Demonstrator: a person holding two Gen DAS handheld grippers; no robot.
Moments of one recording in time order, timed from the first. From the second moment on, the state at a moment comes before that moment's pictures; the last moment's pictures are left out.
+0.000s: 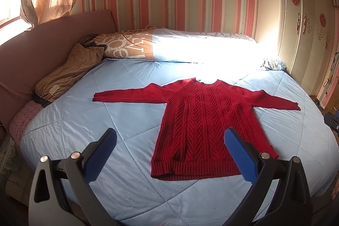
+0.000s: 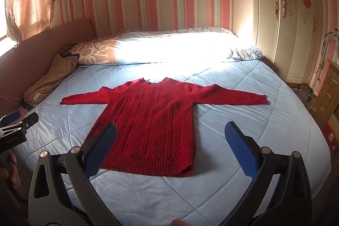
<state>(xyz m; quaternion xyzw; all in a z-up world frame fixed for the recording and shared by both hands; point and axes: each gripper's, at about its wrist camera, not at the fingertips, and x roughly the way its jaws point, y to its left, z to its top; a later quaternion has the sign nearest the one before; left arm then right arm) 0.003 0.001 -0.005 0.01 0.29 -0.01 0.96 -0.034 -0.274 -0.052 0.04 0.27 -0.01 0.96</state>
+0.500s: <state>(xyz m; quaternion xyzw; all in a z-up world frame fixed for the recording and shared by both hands) 0.001 -0.002 -0.007 0.01 0.29 0.00 0.96 -0.036 -0.274 -0.049 0.03 0.26 -0.03 0.96</state>
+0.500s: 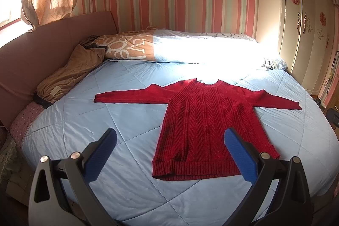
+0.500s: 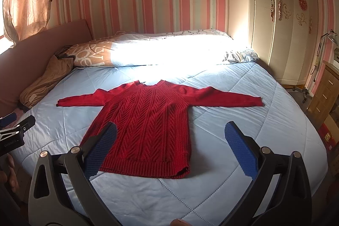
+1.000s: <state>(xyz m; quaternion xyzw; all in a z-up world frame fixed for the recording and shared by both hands) 0.001 -0.002 -0.006 0.01 0.29 0.00 0.96 -0.037 -0.274 -0.050 0.03 0.26 -0.04 0.97</state>
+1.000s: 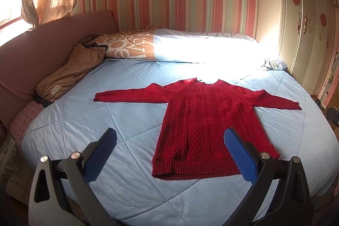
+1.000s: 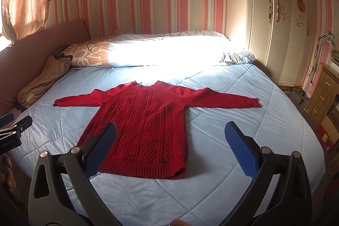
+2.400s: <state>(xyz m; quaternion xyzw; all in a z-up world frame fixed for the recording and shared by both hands) 0.005 -0.009 0.000 0.01 0.29 0.00 0.96 -0.036 -0.284 -0.048 0.03 0.25 -0.05 0.97</state>
